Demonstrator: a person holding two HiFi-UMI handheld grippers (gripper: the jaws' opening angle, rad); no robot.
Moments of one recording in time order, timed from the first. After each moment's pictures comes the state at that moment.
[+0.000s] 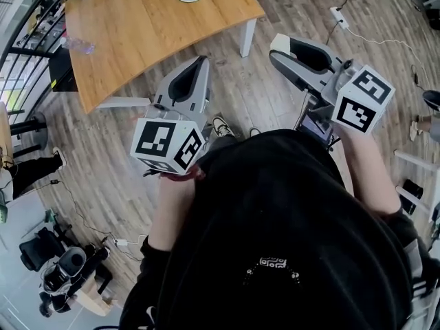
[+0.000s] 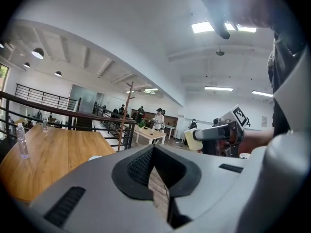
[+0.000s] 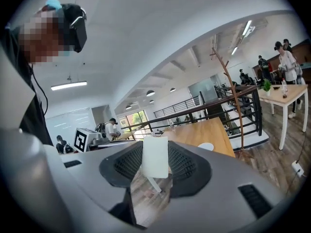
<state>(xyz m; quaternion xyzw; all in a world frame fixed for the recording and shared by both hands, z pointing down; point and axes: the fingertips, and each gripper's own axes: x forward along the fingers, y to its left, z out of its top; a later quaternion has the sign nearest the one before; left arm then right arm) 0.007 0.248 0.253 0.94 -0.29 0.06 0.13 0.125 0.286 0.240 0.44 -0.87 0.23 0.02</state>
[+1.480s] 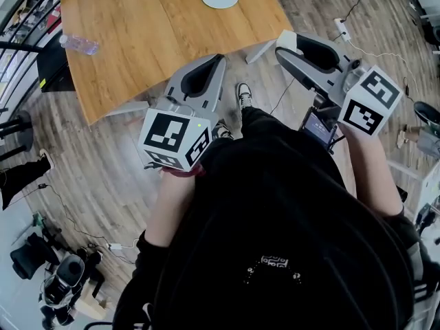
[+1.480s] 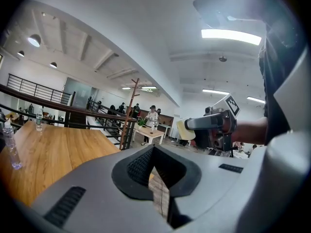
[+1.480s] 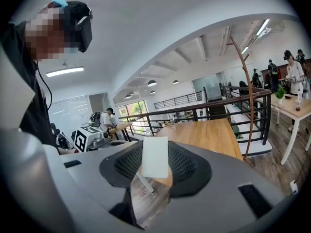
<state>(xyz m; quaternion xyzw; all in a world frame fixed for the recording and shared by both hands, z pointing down) -0.036 0.136 0.275 0.95 -0.25 0.06 0.15 0.059 0.156 0.236 0.43 -0.87 0.22 0.08</state>
